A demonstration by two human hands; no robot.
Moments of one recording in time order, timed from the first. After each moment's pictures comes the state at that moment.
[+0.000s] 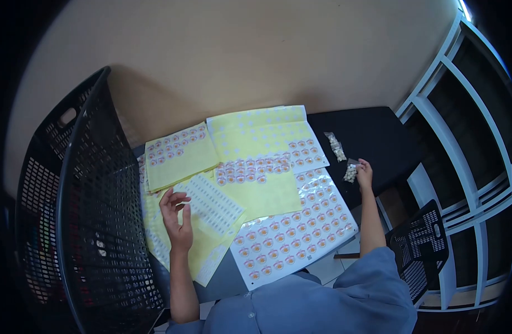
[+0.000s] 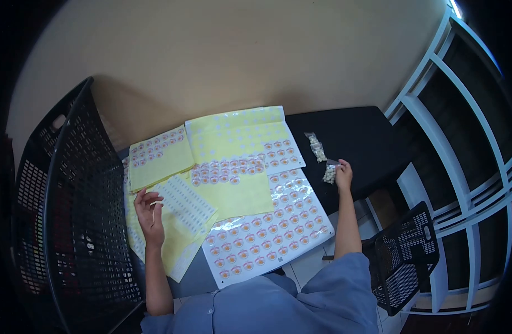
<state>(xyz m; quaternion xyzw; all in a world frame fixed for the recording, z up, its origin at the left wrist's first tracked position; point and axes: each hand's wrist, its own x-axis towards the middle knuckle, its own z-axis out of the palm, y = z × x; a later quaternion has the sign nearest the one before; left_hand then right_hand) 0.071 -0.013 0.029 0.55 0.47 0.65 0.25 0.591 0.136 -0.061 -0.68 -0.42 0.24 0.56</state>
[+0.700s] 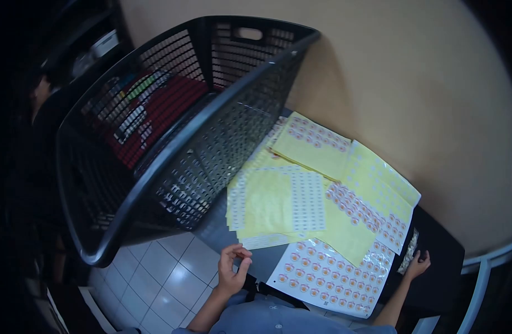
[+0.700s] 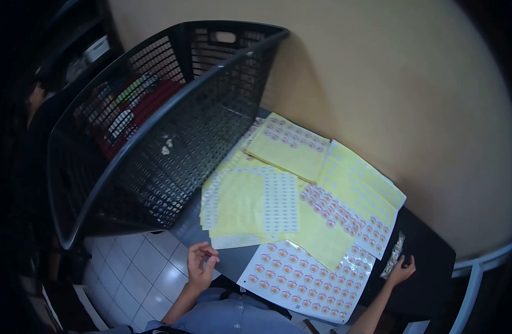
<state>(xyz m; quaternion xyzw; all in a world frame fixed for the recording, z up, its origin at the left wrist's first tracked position) 0.159 -0.186 0.016 0.30 0.64 0.69 0.15 0.578 0.200 -0.052 -0.69 -0.58 -0.06 0.42</state>
